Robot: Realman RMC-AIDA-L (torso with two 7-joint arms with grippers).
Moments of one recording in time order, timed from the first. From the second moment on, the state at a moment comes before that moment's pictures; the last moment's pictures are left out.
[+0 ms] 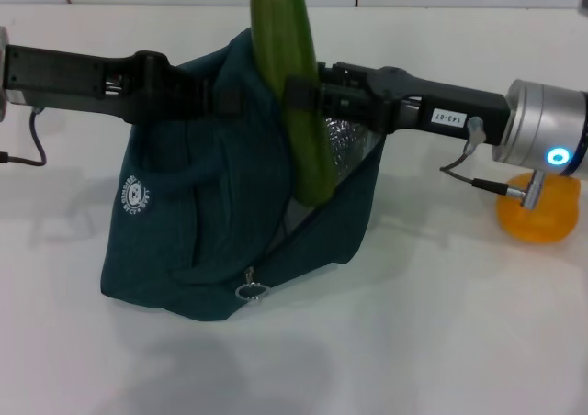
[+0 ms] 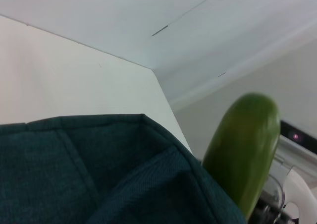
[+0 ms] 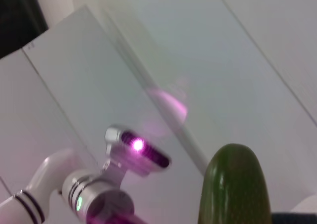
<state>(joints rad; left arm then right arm) -0.56 -2.00 0.74 1.05 1.92 1.89 -2.59 0.72 2.03 -1.59 -0.43 -0.88 -1.38 1.50</state>
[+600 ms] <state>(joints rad) -0.56 -1.99 0.74 1.05 1.92 1.89 -2.59 0.67 2.03 -1.66 -0.44 -0.79 -1.36 1.36</state>
